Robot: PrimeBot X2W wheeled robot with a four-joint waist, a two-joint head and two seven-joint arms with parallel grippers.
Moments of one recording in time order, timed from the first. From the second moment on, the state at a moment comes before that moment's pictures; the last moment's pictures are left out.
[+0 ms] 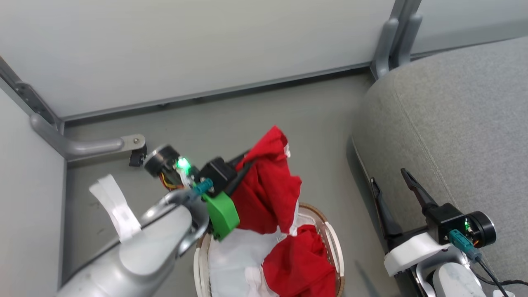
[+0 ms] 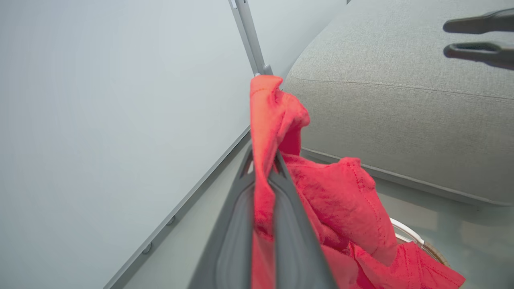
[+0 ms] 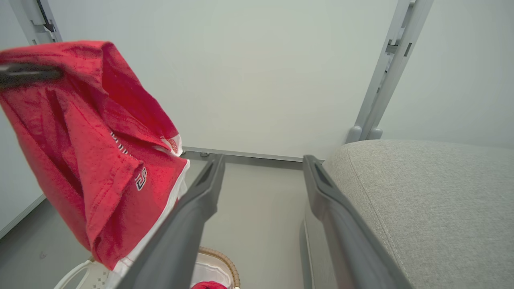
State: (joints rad) left arm -0.70 0.29 -1.00 0.54 -0.43 -0.13 -0.22; right arm -0.11 -0.05 0.07 0.18 0.01 0.13 -0.26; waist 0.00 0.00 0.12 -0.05
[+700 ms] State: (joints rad) left arm -1.01 0.40 -0.93 0.33 -0.46 -0.13 -0.08; right arm -0.14 -0.05 0.23 0.17 0.00 0.13 -0.26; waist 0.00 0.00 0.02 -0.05
